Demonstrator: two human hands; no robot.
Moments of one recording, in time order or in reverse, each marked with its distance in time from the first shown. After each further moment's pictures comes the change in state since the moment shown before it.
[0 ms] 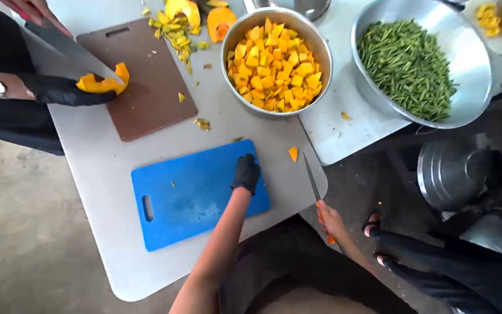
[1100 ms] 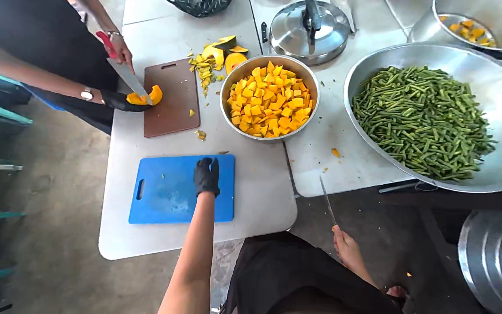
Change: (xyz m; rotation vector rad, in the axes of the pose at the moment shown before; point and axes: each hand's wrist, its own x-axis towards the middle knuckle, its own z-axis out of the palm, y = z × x) left_hand -0.017 0.026 -0.001 0.066 0.645 -0.250; right_hand 0.104 0.058 -0.171 -0.138 -0.078 -0.152
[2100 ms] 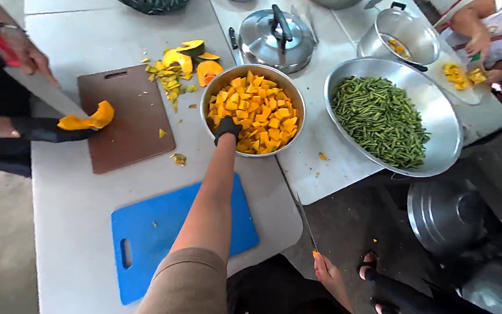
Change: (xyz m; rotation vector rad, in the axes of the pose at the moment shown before) left_hand 0.187 0.168 0.044 0.094 -0.458 0.227; right_hand -0.104 -0.069 0.106 0.060 0.194 0.004
